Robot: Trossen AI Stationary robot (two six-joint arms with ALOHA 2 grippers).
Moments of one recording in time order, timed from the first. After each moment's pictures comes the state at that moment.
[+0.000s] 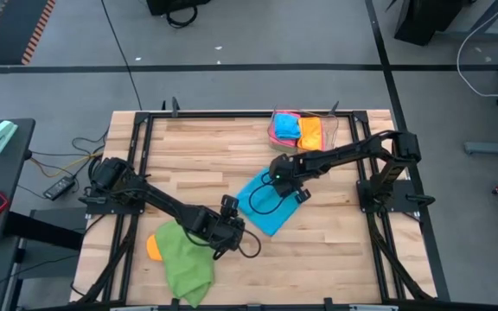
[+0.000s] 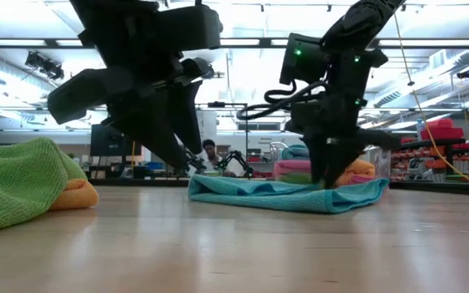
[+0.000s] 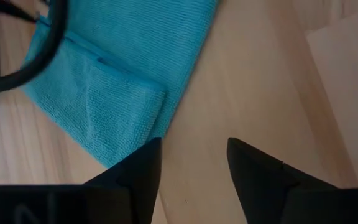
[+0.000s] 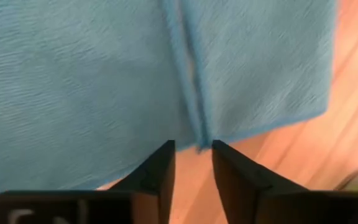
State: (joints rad) left arm -0.42 1.86 1.21 -0.54 -0.49 0.04; right arm -0.08 1.71 0.97 -0.56 0.15 -0.64
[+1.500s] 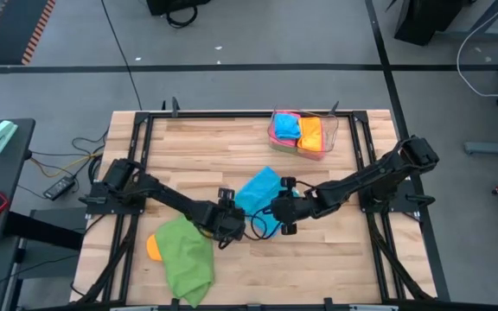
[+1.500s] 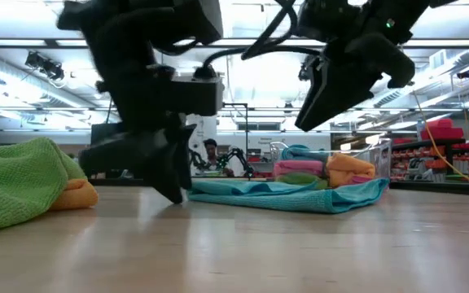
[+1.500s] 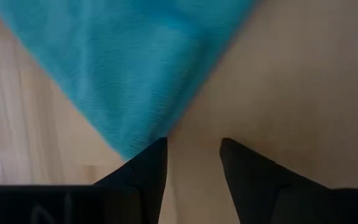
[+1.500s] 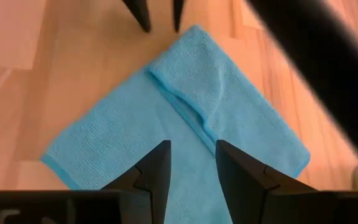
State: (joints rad) left arm -0.36 1.95 1.17 -0.55 -0.50 -0.09; right arm 0.33 1.60 0.97 -0.36 0.45 0.13
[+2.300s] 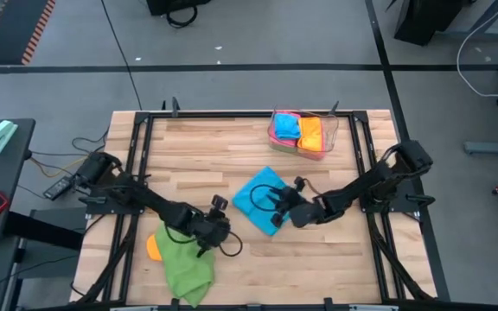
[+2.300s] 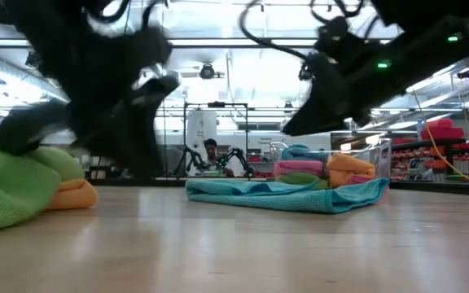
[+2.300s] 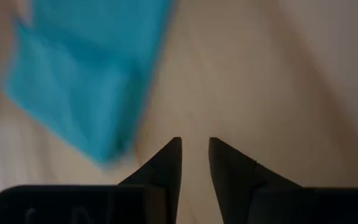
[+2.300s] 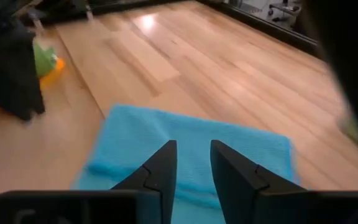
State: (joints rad) left arm -0.45 1.72 0.90 -0.26 -0.48 0.17; right arm 0.36 1.68 0.67 0.36 0.86 0.51
